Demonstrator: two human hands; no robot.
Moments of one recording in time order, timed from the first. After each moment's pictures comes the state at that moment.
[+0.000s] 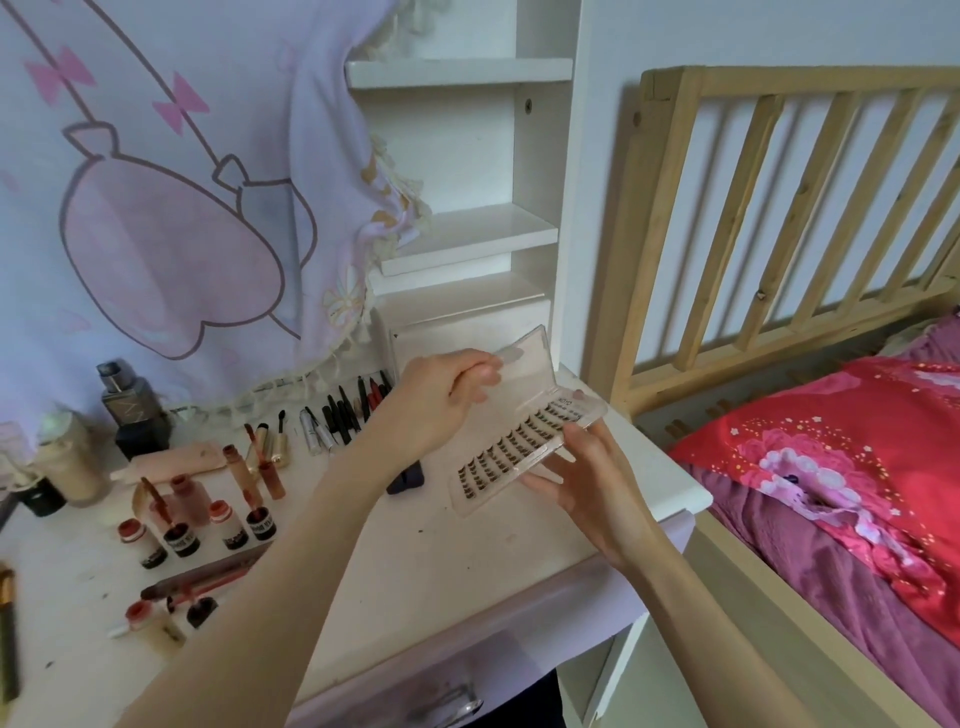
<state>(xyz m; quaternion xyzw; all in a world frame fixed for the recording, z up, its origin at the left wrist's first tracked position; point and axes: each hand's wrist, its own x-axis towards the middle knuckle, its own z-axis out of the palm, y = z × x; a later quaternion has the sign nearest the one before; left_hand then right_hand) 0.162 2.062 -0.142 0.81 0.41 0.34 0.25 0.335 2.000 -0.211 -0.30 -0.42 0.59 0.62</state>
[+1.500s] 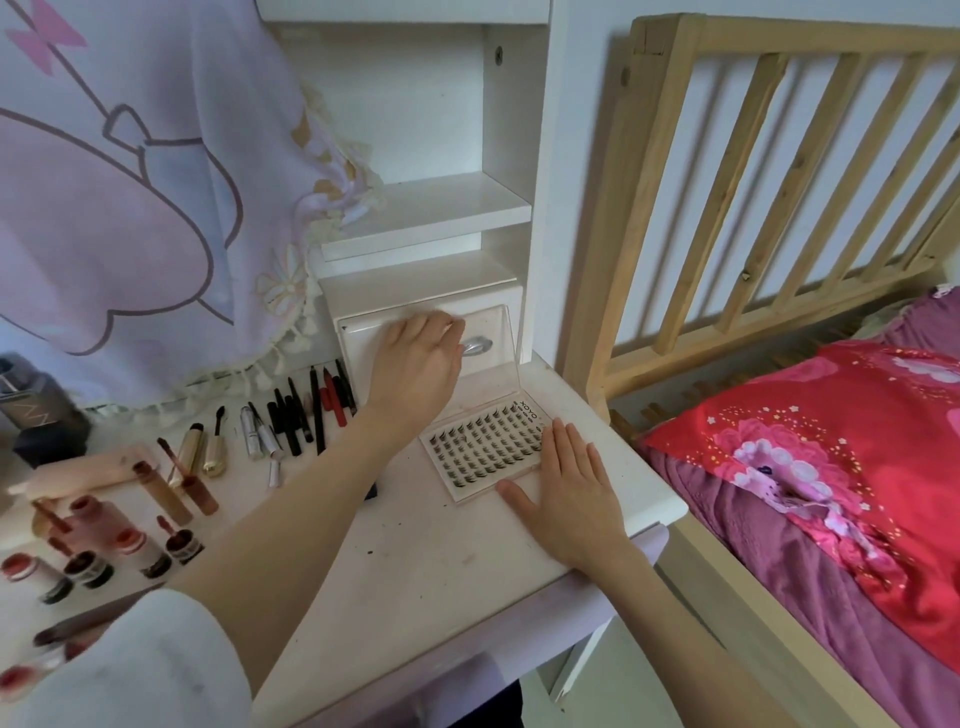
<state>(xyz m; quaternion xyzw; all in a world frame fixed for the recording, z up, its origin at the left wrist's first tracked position) 0.201 2.153 -0.184 0.84 0.45 0.26 -0.16 0.364 2.039 -0.267 -0.72 -0.68 0.03 0.12</state>
